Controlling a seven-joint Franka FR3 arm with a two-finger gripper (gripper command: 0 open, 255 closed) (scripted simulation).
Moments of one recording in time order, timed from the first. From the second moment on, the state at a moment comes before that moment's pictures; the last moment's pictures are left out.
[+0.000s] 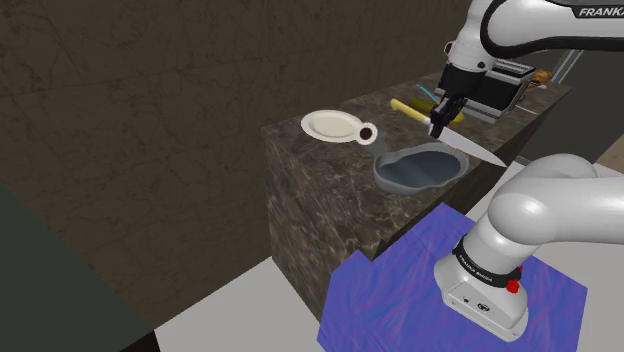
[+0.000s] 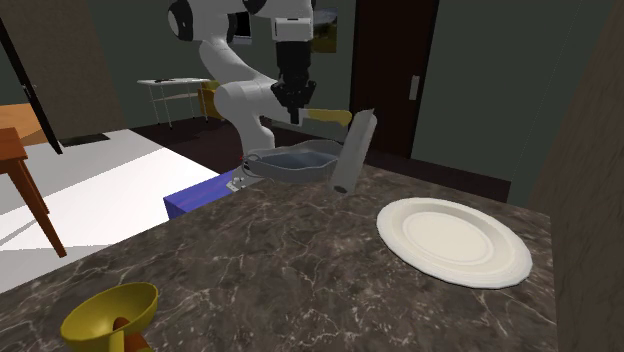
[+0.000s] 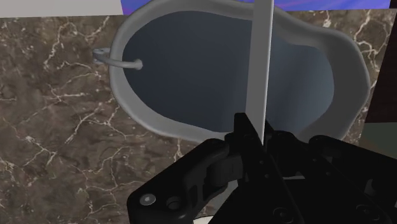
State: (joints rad) arm -0.14 -1.04 -0.15 -2.77 -0.13 1.75 -0.13
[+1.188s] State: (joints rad) arm -0.16 -1.04 -0.17 -2.89 -0.16 1.88 -0.13
